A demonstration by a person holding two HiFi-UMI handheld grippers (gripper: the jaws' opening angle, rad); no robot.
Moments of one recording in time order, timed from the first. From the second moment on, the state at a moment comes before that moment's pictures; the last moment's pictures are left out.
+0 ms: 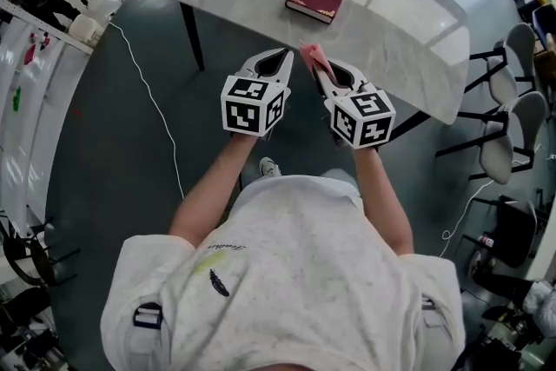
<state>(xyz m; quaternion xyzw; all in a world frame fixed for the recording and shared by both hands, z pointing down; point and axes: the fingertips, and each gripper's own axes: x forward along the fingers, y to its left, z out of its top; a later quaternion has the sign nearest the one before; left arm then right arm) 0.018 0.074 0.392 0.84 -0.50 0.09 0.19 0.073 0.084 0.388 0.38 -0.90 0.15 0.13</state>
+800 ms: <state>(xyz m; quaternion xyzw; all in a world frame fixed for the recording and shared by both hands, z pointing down) 0.010 -0.014 0.407 0.86 -0.47 0.12 0.17 0.065 -0.015 0.395 0.40 -0.90 0.14 0.11</state>
